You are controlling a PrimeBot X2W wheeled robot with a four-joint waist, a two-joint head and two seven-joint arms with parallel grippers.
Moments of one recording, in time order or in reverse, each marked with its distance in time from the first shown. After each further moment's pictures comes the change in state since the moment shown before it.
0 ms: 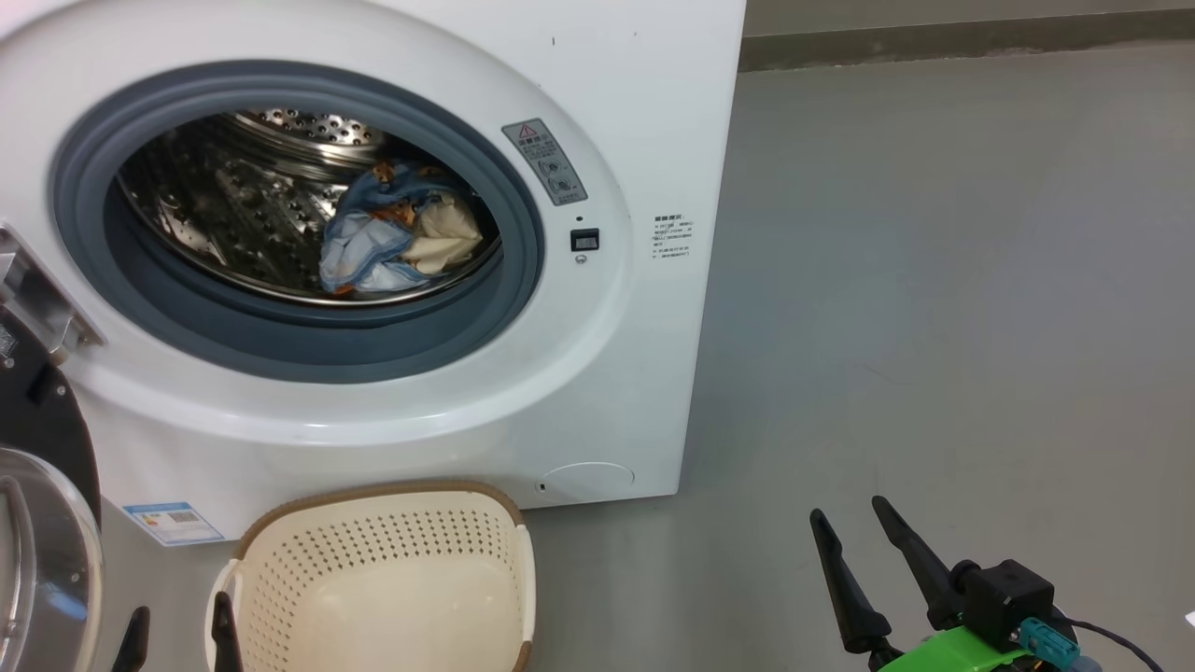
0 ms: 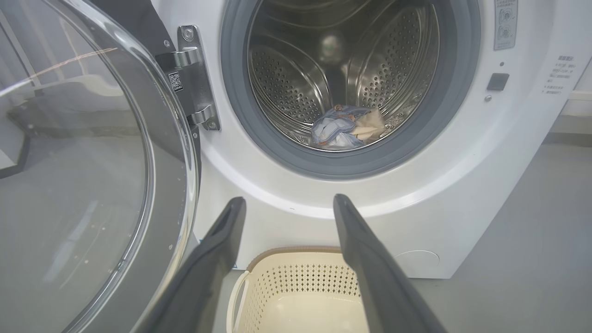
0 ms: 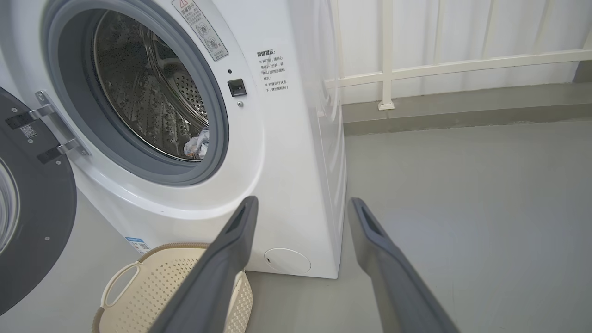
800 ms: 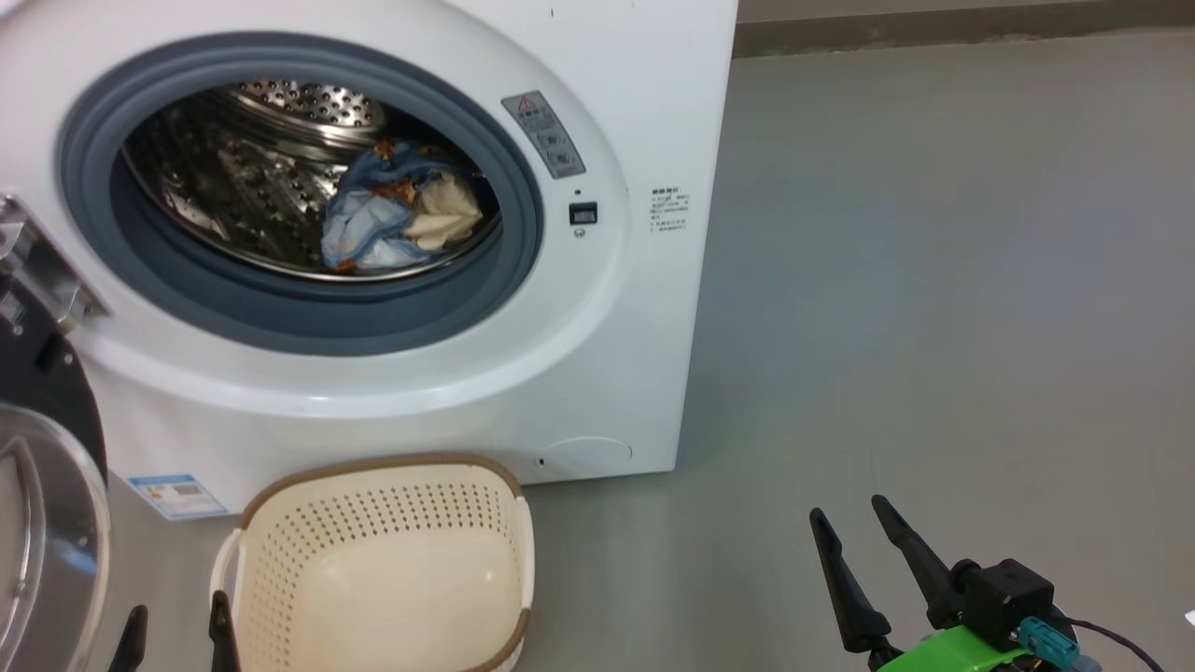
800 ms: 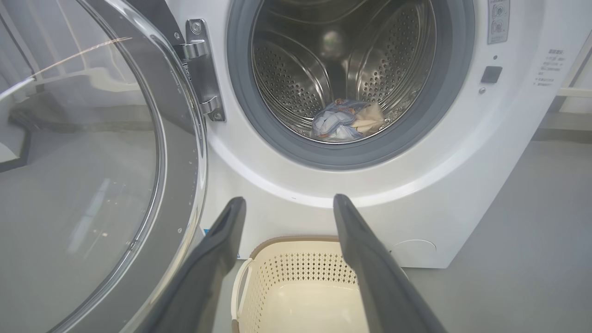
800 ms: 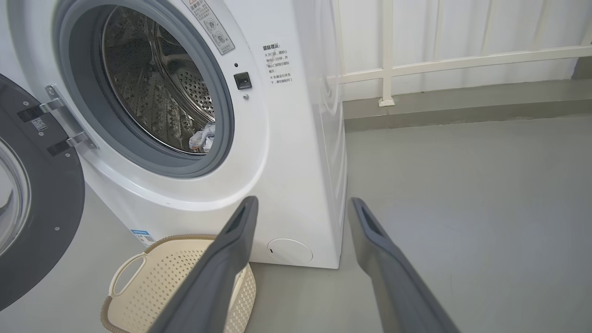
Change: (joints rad) left arm -0.004 -0.002 0.010 0.008 0.000 -0.010 0.000; right arm -0.001 0.000 0.000 0.001 0.000 0.000 0.000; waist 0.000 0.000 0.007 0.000
